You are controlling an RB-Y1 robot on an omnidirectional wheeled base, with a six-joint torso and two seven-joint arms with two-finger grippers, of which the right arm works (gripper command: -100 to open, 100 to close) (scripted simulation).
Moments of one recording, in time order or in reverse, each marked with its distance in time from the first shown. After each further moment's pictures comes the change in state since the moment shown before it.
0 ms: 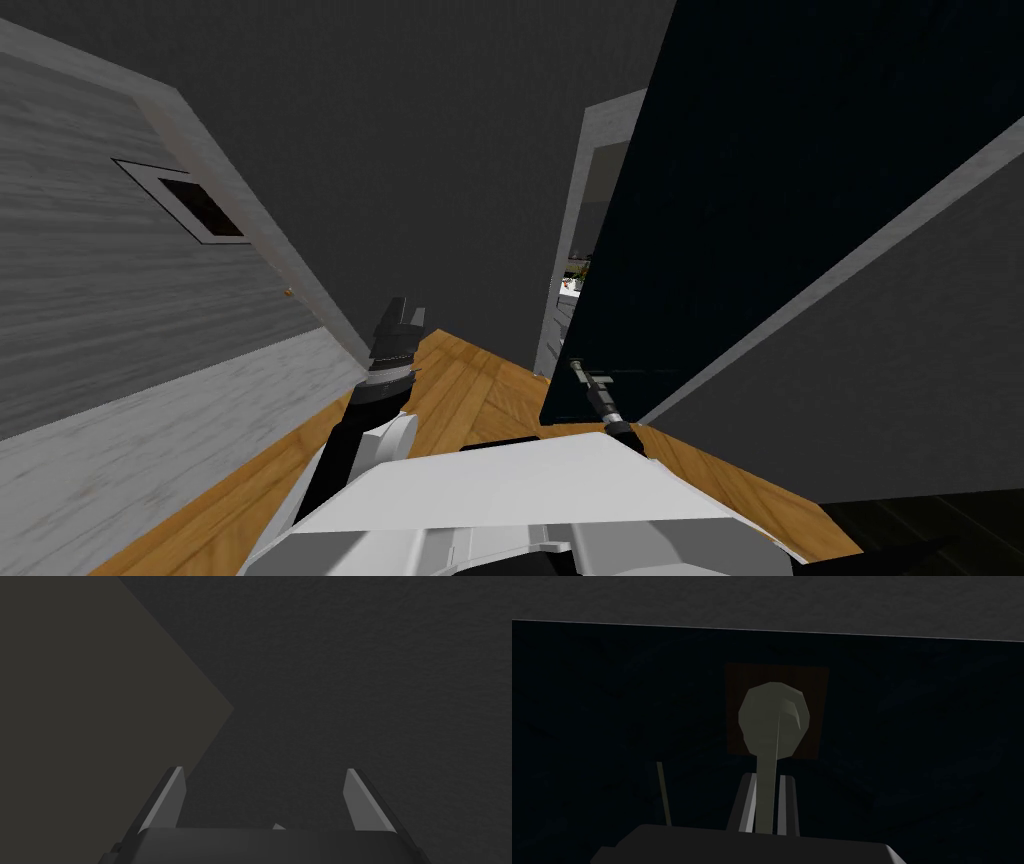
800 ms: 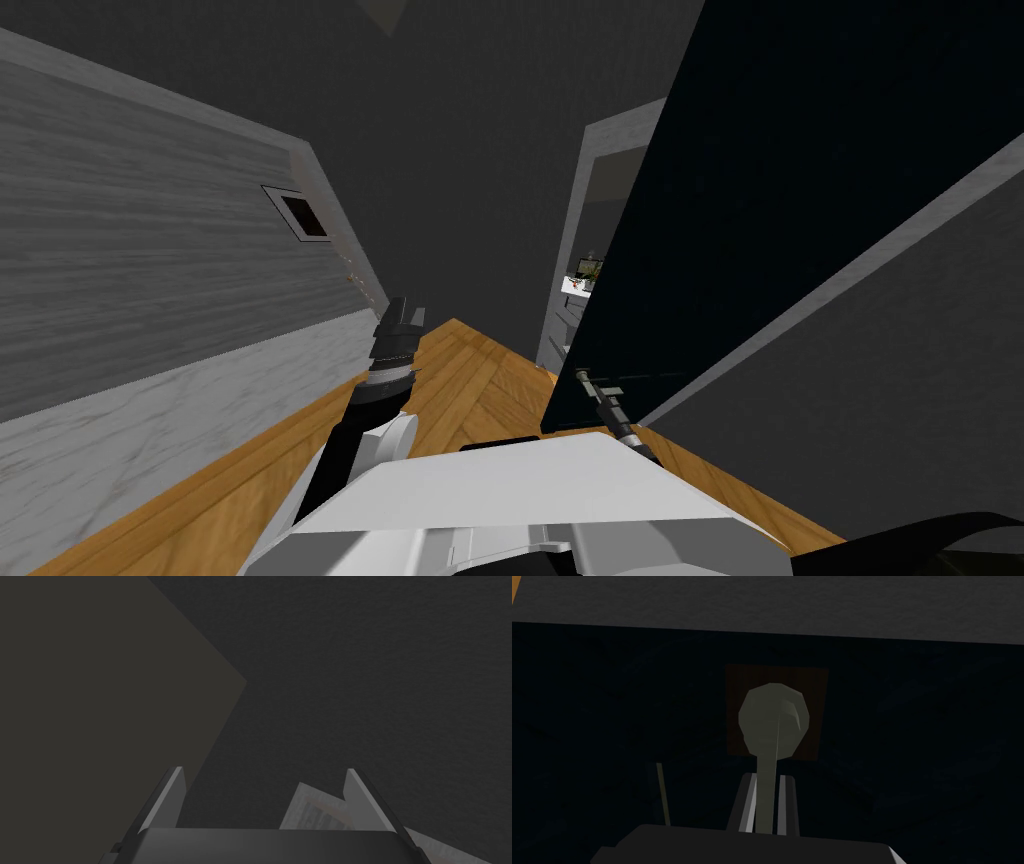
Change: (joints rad) arm 0.077 -0.048 0.050 0.036 0.004 -0.146 -0.051
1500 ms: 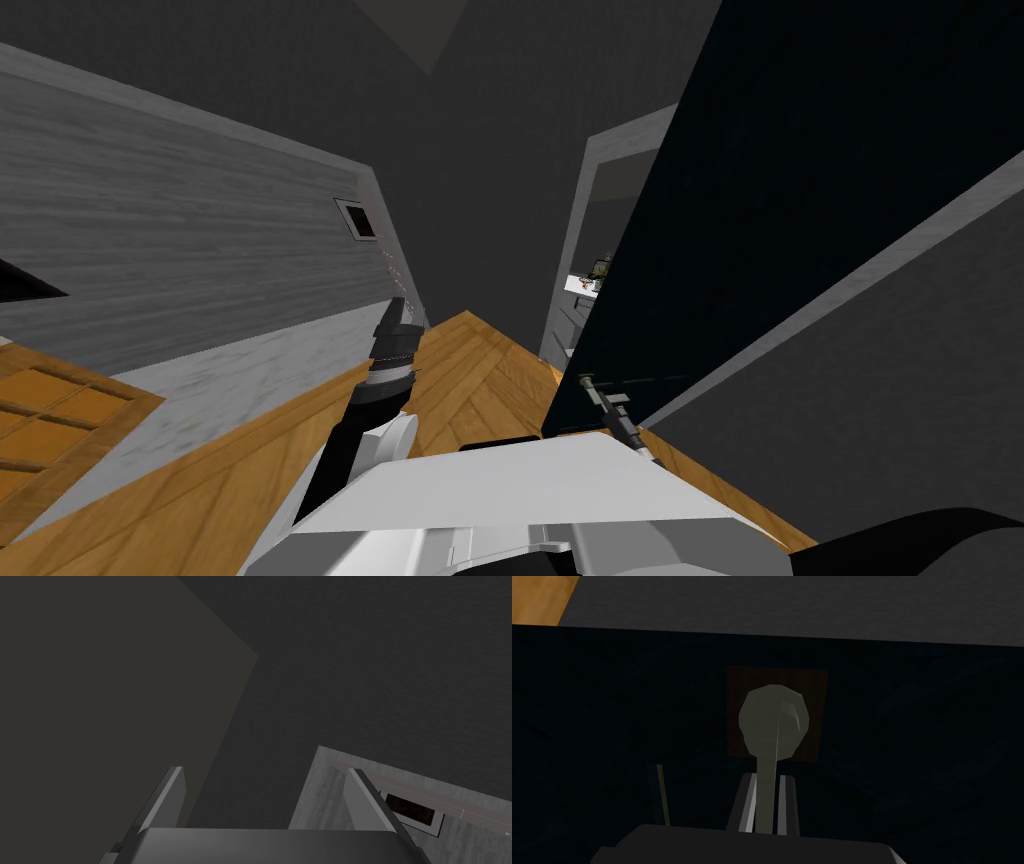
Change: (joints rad) arm 0.037 -0.020 0.026 0.023 -0.006 -0.076 -0.016
